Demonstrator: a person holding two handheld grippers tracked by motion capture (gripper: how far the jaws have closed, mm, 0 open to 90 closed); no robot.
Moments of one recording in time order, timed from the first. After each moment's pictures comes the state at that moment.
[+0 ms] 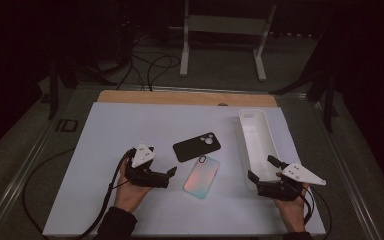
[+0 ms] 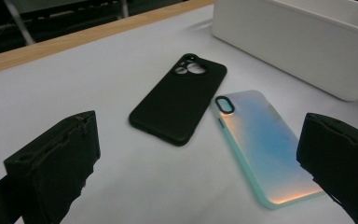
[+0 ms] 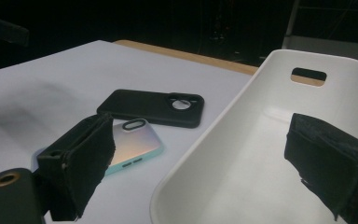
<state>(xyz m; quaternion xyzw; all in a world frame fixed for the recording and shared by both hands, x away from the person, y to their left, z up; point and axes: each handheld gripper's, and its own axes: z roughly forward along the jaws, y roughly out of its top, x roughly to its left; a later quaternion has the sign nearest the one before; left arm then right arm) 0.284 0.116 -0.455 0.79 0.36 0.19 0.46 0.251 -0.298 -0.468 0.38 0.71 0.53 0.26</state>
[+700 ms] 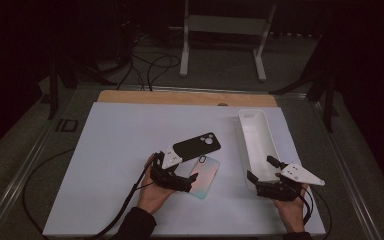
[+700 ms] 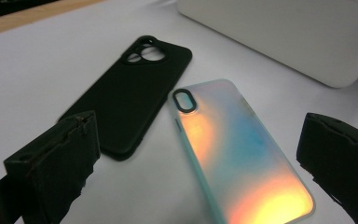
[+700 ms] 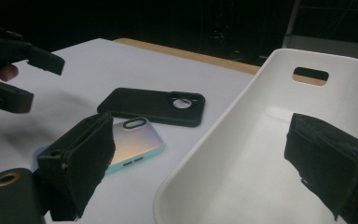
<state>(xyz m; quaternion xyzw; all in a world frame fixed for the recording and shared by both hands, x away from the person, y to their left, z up) 0.293 0.056 -0.481 0.81 0.34 0.16 0.44 0.251 -0.295 -0.469 0.38 0.71 0.53 0.26</state>
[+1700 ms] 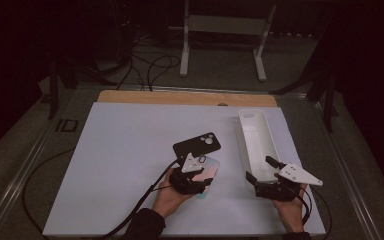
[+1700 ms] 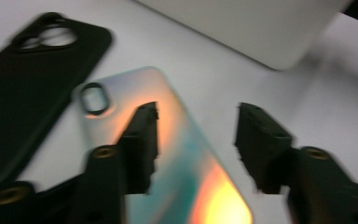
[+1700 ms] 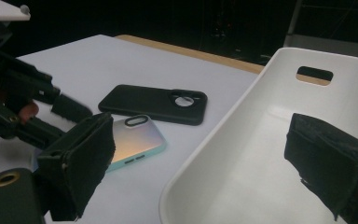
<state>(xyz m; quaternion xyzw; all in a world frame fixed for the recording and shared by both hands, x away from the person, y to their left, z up) 0.290 0.009 -0.500 0.85 0.28 0.06 0.44 0.251 -0.292 -0.470 0.37 0.72 0.53 0.26</state>
